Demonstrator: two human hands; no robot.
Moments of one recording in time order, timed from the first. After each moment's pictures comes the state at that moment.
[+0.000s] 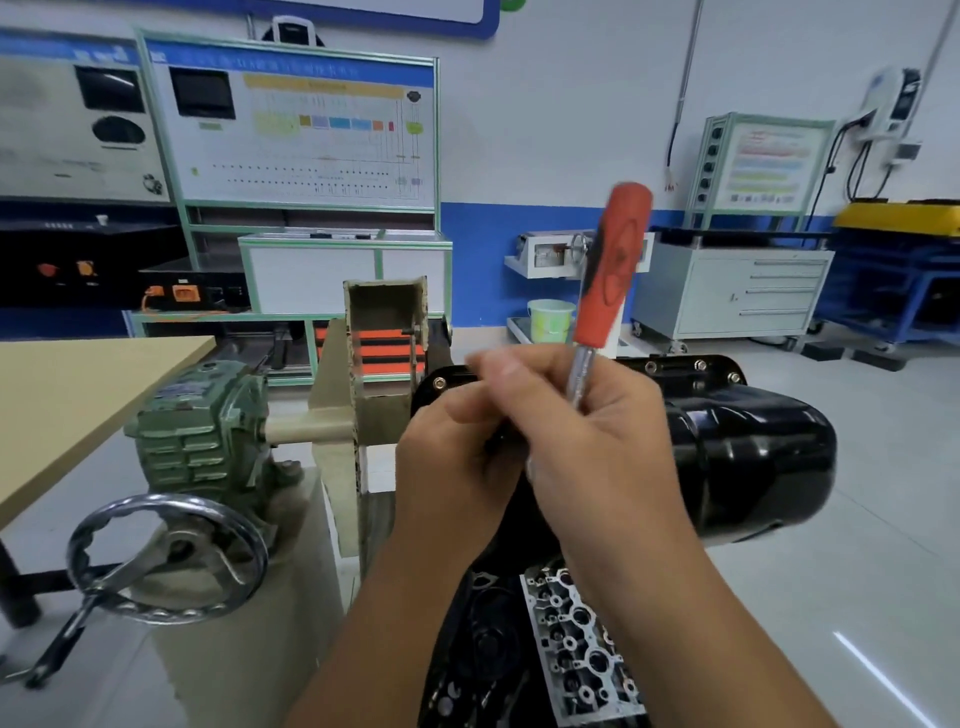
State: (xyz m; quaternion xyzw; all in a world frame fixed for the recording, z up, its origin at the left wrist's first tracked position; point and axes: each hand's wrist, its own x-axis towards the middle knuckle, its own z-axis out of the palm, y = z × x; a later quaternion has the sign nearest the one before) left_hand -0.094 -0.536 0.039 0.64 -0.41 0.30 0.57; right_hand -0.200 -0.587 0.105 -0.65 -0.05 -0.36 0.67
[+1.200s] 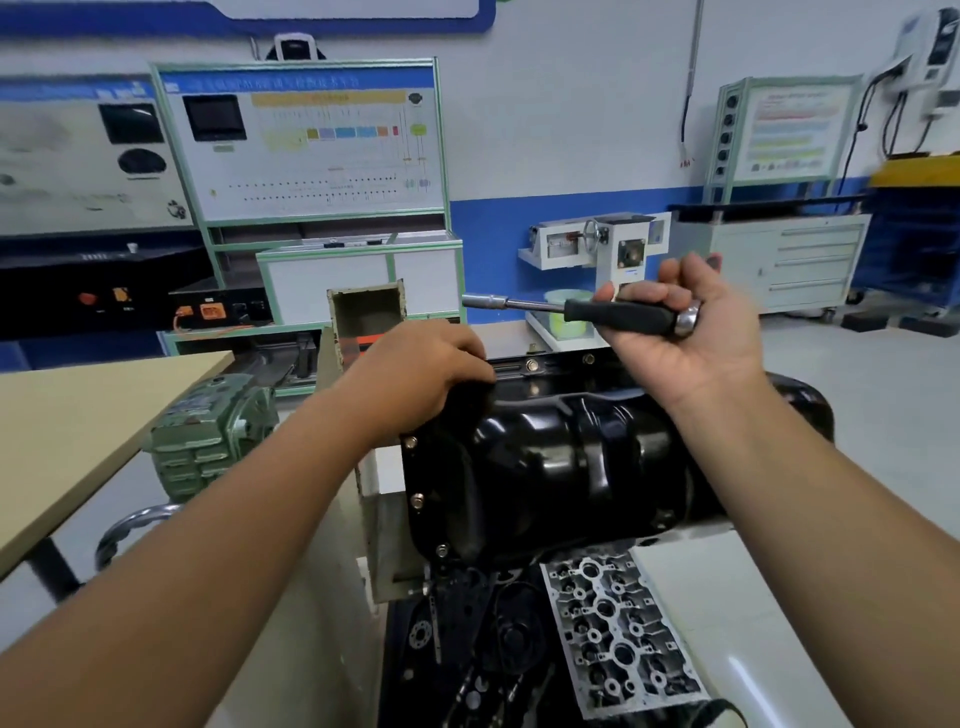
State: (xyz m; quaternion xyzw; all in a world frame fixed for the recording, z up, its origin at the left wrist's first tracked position) left_hand -0.010 -0.526 0.111 0.75 -0.59 0.29 0.07; right_hand -0.136 -0.749 0.130 -0.15 -0.02 -0.25 0.96
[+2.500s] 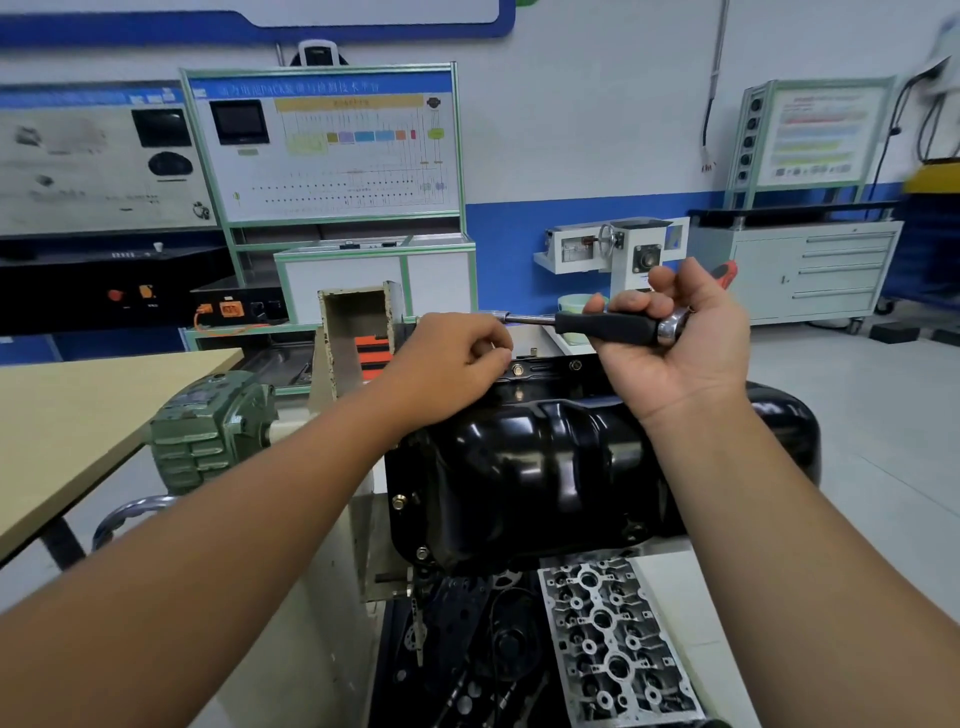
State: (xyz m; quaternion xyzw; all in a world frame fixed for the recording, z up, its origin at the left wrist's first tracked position) left_hand -0.024 -0.572 0.108 0.80 -0.46 0.16 0.34; right_hand -0.141 -0.750 0.128 -0.18 -0.03 -0.28 0.94
